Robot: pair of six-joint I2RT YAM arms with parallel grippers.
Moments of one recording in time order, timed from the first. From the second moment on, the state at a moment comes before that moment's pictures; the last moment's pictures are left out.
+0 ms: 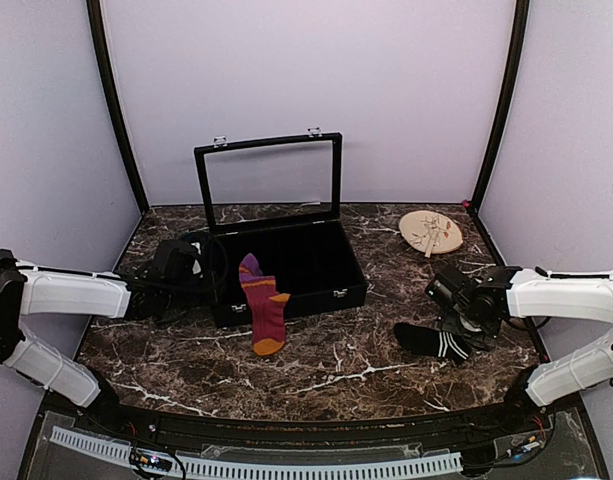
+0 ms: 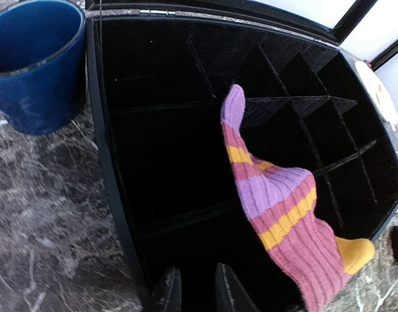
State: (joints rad) left arm -0.61 1.36 0.61 0.06 -0.16 -0.58; right arm 0.71 1.24 0.64 -0.81 0.59 1.13
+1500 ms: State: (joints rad) left arm -0.54 1.48 0.74 0.05 -0.10 -0.53; right arm 0.71 1.26 0.64 -0.81 0.58 1.13
